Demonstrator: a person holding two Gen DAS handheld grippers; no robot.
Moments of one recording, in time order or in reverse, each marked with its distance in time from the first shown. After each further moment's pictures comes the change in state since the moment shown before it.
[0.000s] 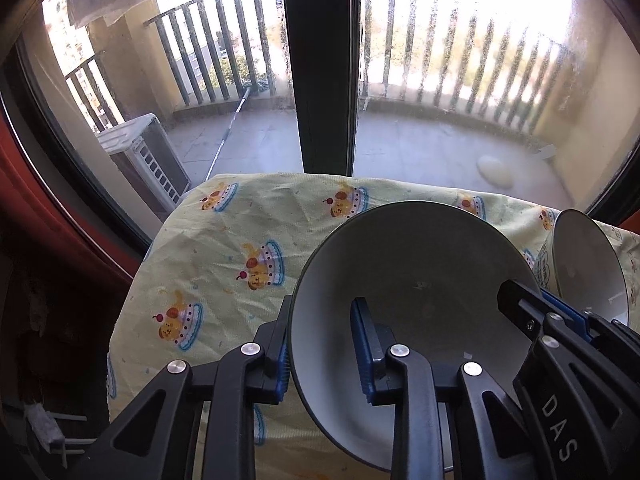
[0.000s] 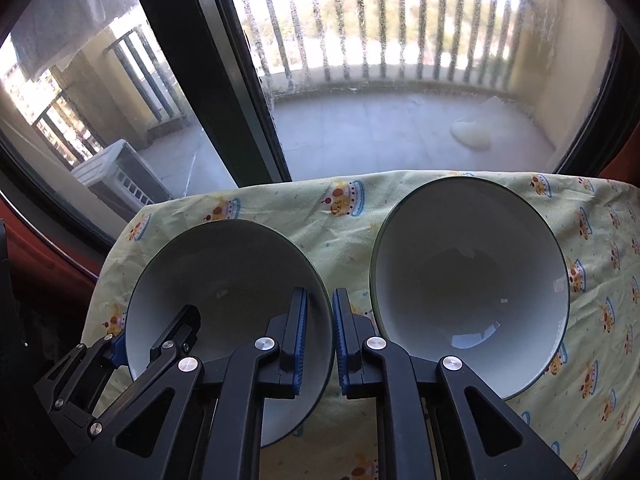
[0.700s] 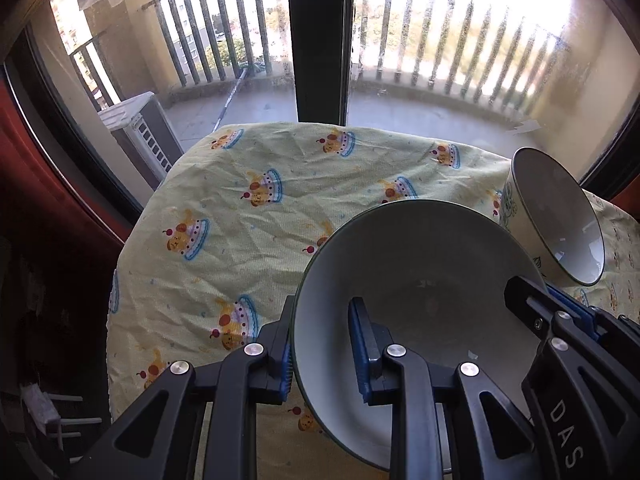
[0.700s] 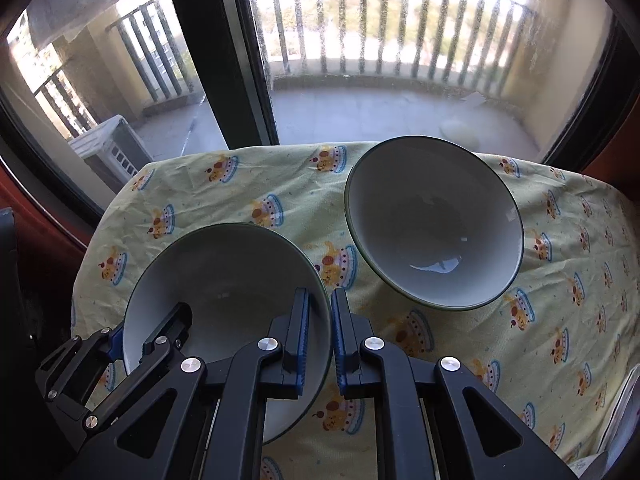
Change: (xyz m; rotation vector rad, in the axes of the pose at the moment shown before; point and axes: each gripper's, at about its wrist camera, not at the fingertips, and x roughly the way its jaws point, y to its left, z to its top) left arm -0.033 -0.001 -0.047 -0.012 0.070 -0.030; right arm -0.040 -0.004 -0.047 -0.049 0.042 -0.050
